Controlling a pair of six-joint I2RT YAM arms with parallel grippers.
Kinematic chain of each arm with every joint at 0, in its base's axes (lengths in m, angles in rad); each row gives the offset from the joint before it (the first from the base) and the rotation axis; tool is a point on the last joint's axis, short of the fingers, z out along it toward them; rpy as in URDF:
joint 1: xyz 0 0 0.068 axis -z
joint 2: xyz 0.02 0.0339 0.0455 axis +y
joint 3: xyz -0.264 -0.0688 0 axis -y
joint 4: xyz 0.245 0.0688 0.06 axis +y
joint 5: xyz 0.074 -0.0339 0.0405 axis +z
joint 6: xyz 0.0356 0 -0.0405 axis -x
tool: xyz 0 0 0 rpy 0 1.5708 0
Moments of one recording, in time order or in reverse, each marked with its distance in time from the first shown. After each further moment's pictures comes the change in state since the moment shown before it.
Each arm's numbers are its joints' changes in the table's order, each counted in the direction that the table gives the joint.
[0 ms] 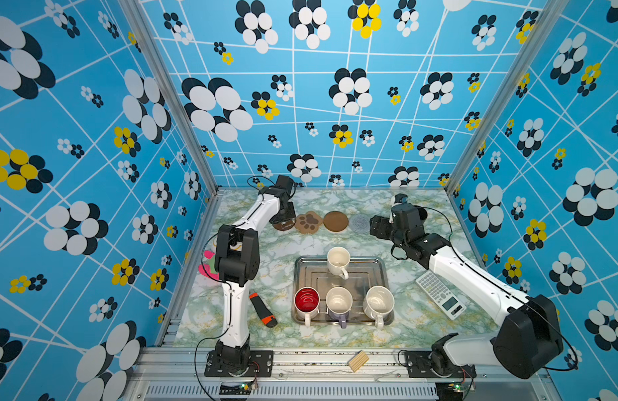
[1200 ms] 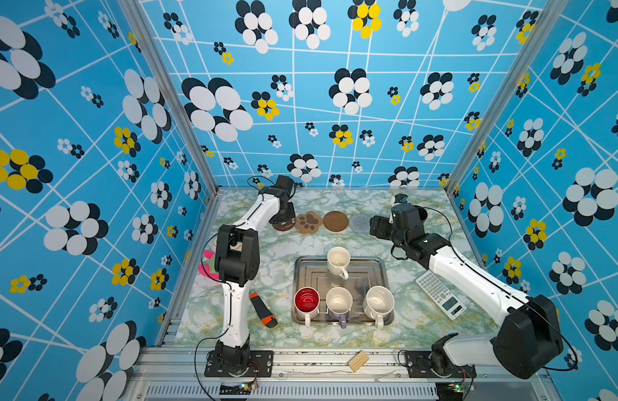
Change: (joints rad) left arm 0.000 0.000 0.003 0.018 0.000 0.000; right arm 0.000 0.000 0.000 0.000 0.000 0.000
